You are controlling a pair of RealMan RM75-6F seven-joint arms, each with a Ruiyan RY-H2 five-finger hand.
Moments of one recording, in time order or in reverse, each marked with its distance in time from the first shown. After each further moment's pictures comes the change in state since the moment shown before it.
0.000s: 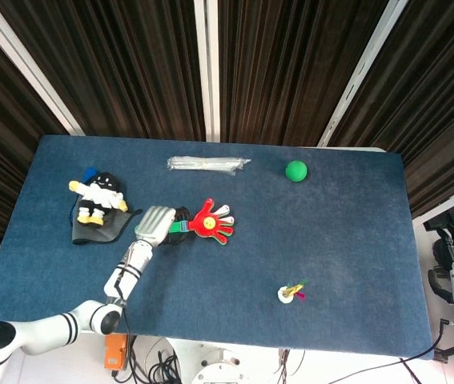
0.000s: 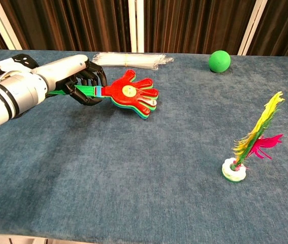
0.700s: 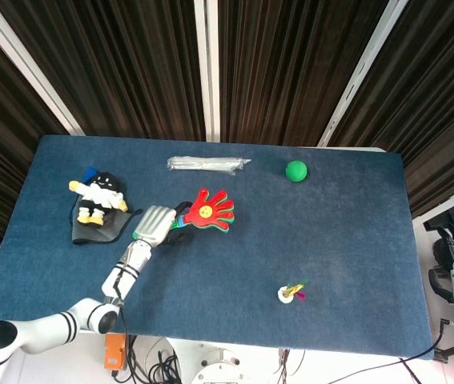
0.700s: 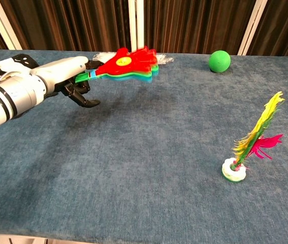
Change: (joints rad) left arm -0.004 -0.006 0.030 0.056 0.076 0.018 -0.039; right arm 0.001 0.002 0.001 -0.003 0.007 -0.006 -0.003
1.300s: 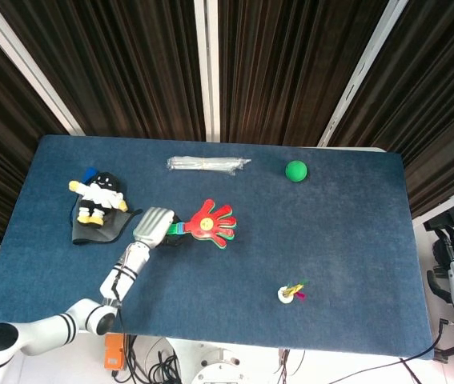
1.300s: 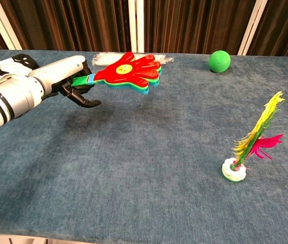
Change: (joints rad) left arm 0.013 -0.003 0.010 0.027 0.045 -0.001 -0.148; right arm 0.006 0.001 -0.003 -0.009 0.011 -0.020 -0.015
